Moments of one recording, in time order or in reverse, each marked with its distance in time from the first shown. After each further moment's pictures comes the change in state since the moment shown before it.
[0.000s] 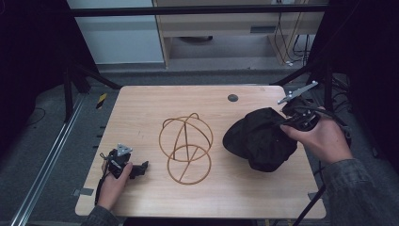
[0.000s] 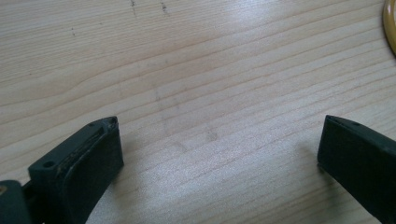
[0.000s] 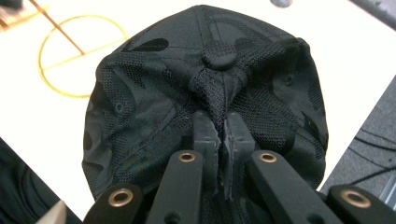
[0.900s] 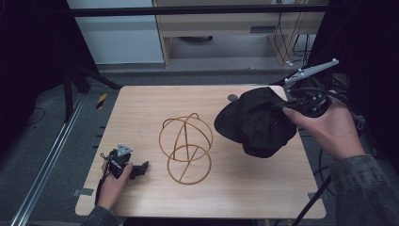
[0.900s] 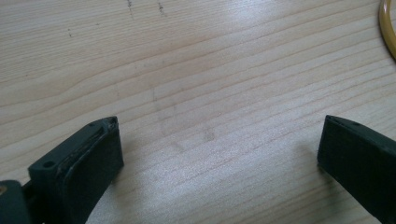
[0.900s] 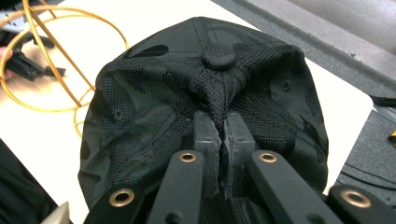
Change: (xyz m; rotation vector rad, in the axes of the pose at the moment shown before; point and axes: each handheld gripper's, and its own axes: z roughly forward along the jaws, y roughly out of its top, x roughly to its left) left arm -0.001 0.000 0.000 0.001 -0.005 0.007; right arm 0.016 0.032 -0.056 -0.187 -0.008 0.001
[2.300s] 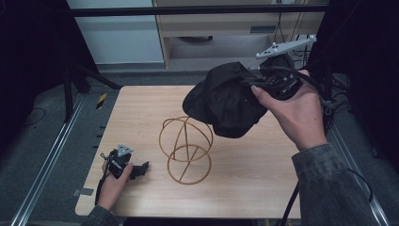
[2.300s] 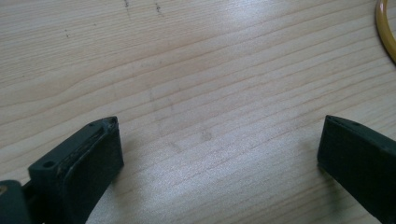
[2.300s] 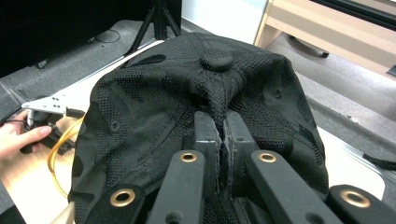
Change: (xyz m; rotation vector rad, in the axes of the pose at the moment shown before) left arm -0.001 0.000 0.000 -0.001 -0.004 0.004; right arm 0.053 0.066 -0.002 -0.215 0.003 -0.032
